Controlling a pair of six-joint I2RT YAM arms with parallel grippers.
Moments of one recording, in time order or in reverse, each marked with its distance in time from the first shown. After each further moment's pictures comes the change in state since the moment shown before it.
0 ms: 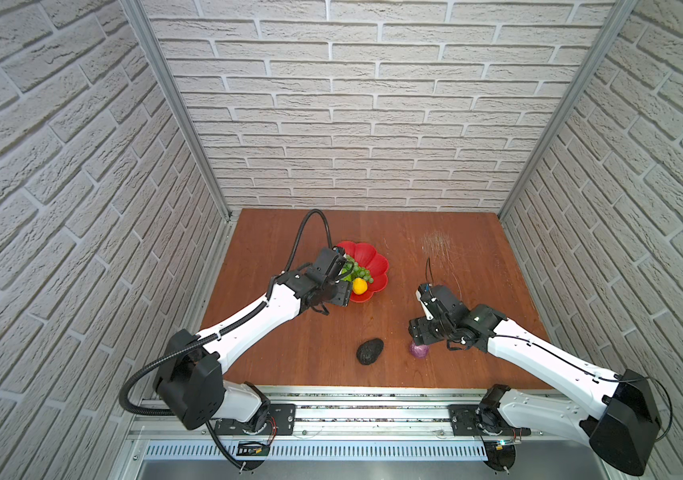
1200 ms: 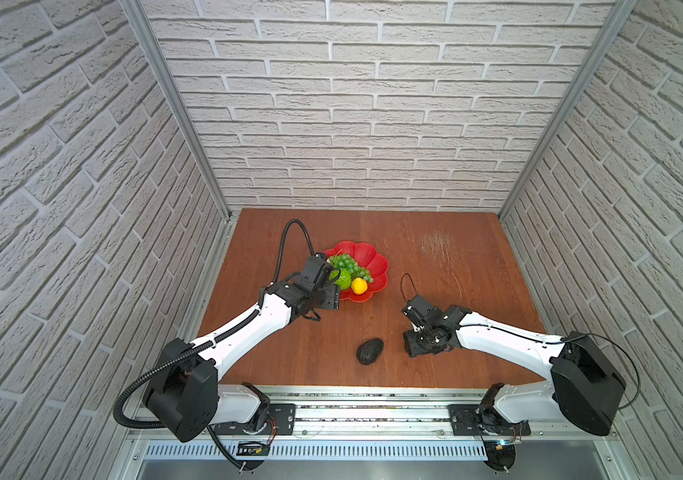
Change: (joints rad) left arm 0.072 -0.042 -0.137 0.096 0.001 -0.094; right arm 0.066 0.245 -0.029 0.064 -0.071 0.102
